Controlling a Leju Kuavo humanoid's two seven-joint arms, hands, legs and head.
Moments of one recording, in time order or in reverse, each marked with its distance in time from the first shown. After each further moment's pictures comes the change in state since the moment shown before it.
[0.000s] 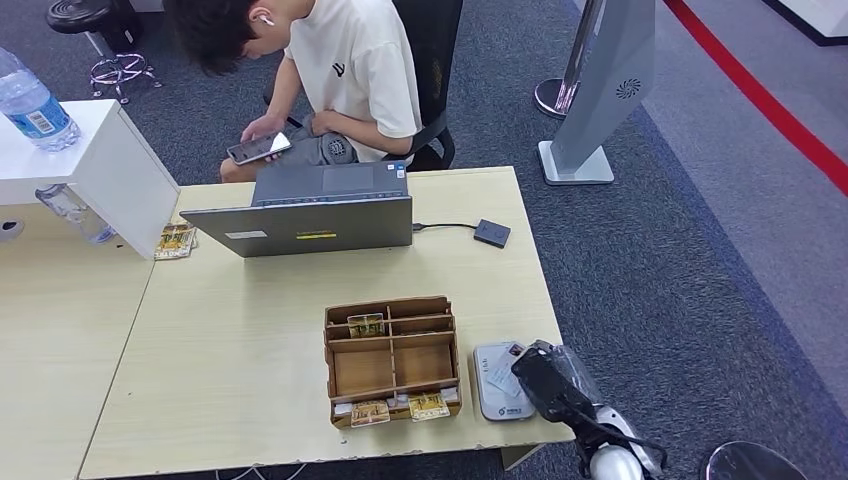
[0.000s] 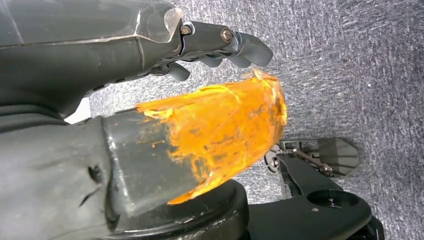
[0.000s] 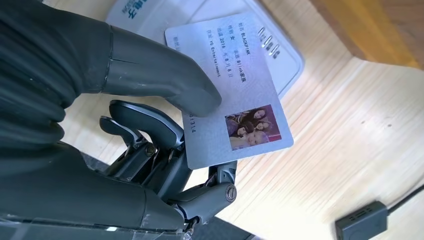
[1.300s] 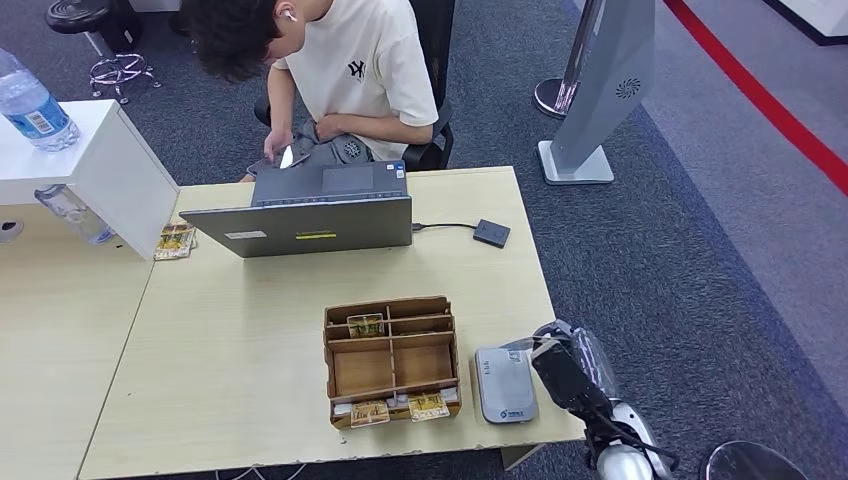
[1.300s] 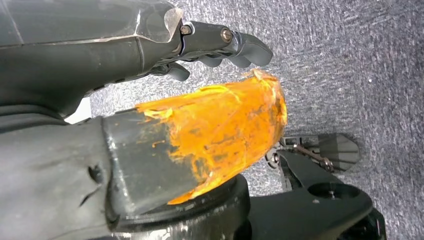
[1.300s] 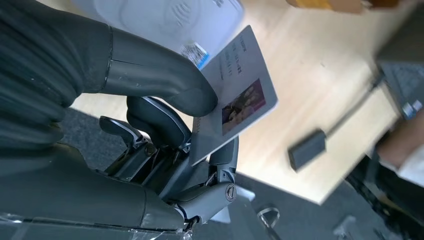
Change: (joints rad) left arm 0.000 -0.015 0.032 0.000 -0.025 0.007 -0.005; right arm 0.019 0.041 -0.043 -0.091 -0.061 -0.116 -0.122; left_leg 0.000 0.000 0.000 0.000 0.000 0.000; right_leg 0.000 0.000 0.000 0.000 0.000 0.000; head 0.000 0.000
